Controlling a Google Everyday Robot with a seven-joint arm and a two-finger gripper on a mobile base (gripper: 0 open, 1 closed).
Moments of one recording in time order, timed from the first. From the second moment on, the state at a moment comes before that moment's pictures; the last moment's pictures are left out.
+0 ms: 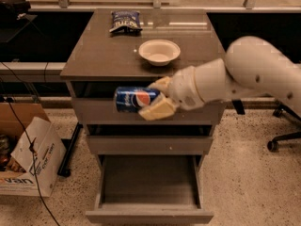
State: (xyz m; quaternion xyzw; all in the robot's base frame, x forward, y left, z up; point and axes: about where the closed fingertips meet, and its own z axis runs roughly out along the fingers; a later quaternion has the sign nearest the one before) arm 0.535 -0.005 0.849 -0.57 0.67 0.26 0.40
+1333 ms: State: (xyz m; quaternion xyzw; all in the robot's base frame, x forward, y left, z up) arm 0.536 -0.024 0.739 -0.54 0.70 0.28 0.36
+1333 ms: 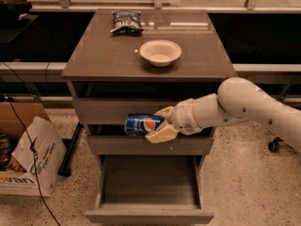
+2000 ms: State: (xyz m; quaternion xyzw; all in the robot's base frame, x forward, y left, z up) arm 0.535 -0.066 0.614 -0.47 0.75 0.31 0.34
